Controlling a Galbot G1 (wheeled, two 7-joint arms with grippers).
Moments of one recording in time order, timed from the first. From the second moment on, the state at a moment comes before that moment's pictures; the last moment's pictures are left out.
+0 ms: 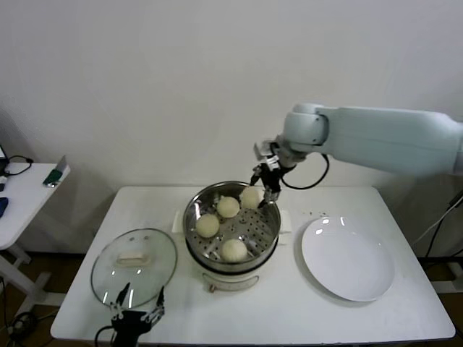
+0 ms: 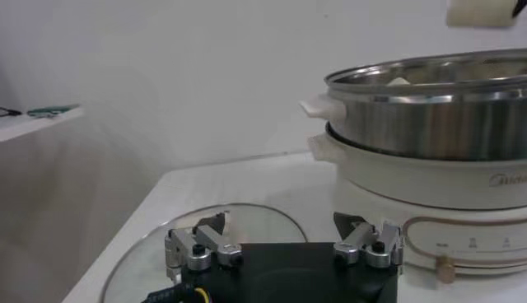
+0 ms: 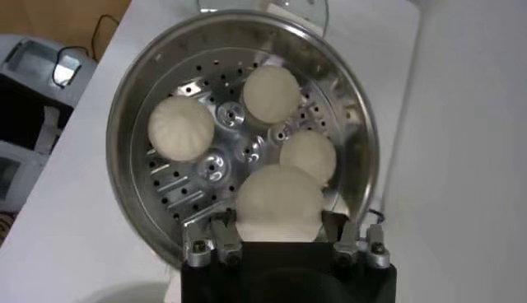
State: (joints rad) left arm 1.85 -1.45 -0.58 -2.08 -0.01 0.02 -0.02; right arm 0.82 1.07 -1.58 1.41 0.68 -0.33 -0.89
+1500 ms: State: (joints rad) left arm 1.82 -1.44 -0.59 -2.07 -0.01 0.05 0.00; right arm 0.74 1.05 -1.55 1.39 0.76 -0.32 -0.86
